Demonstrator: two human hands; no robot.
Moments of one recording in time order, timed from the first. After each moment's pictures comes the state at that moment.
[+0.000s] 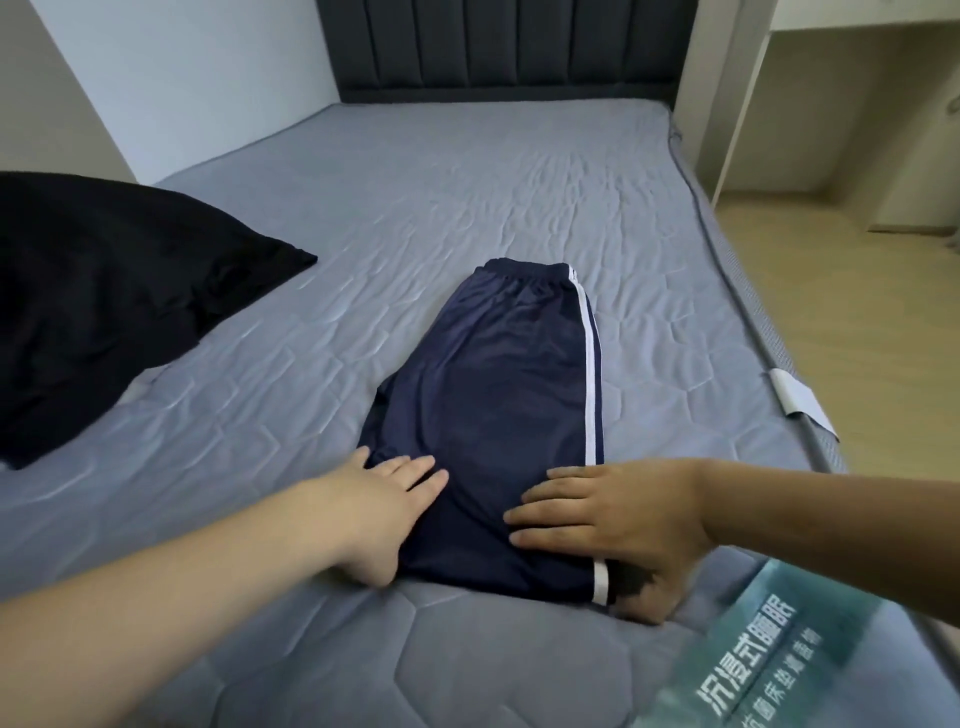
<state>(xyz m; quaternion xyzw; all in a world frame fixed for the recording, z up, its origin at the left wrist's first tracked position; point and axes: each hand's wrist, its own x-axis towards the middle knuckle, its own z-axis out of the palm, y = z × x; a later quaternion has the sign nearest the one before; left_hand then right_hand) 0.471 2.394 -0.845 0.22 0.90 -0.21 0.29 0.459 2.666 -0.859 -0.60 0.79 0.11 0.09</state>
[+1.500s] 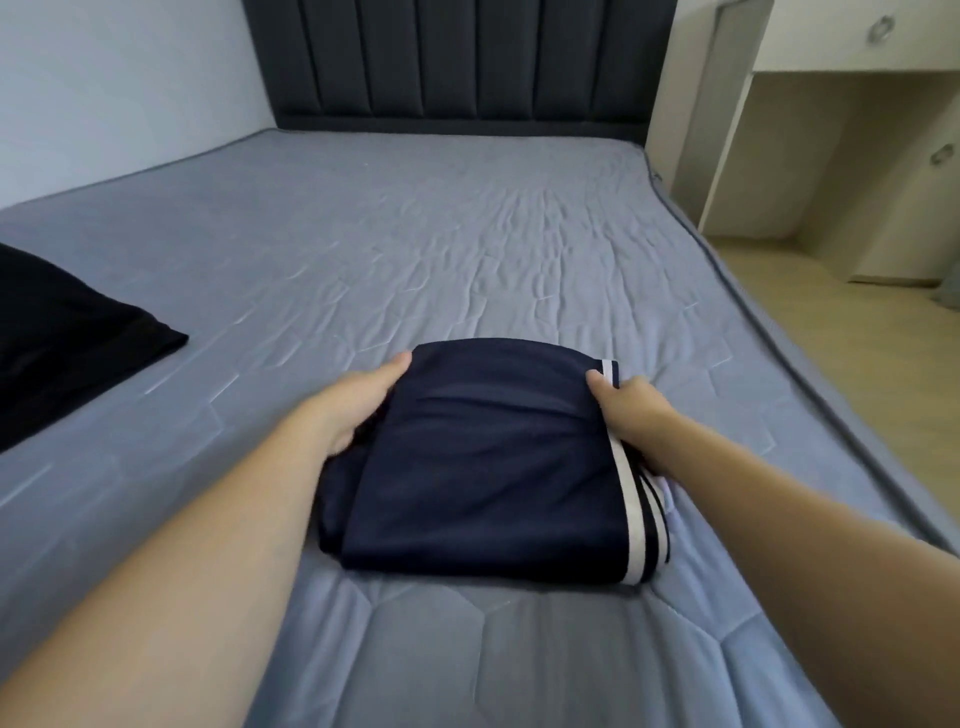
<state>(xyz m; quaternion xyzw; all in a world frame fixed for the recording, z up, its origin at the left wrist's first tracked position) 0.086 2.409 -0.907 -0.11 0.78 0.59 0.17 0.147 2.691 -0.893 0.25 0.85 -0.46 0.02</state>
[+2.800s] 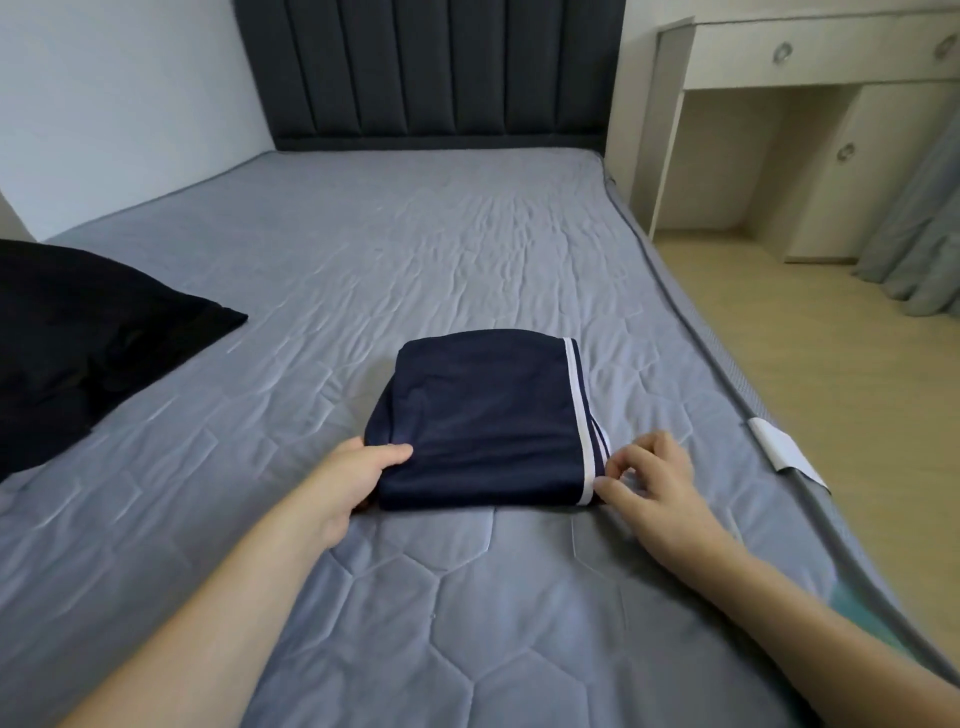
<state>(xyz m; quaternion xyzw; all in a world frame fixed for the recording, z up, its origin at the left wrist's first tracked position) 0.326 2.400 -0.893 -0.13 0.75 0.63 0.15 0.409 2.700 -0.912 0.04 0.90 -0.40 -0.14</state>
